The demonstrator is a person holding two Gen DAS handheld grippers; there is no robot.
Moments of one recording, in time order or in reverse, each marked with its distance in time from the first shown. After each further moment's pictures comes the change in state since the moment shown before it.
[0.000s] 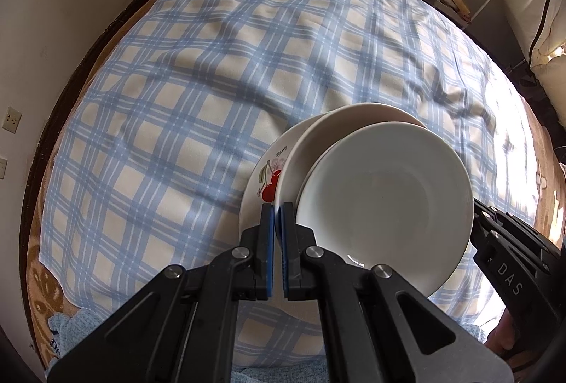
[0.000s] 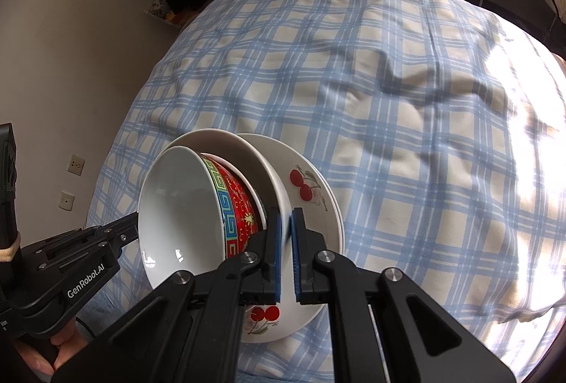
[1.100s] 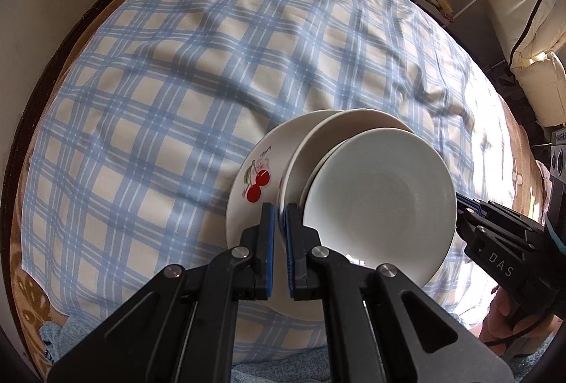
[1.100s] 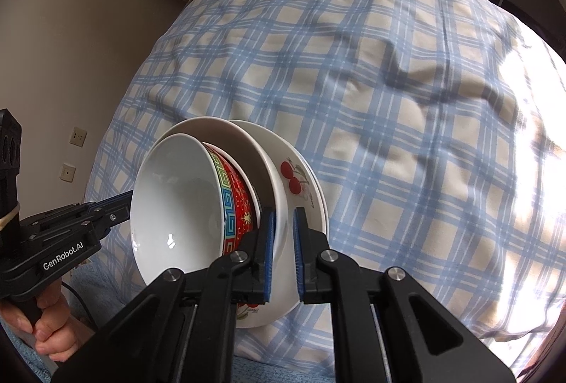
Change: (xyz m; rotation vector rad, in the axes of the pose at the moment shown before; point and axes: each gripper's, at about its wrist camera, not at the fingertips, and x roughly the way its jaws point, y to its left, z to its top) left arm 0.003 0.009 0.008 -0.003 0.056 -0.128; right arm 0.003 -0.008 0.010 -0.071 0.108 0.015
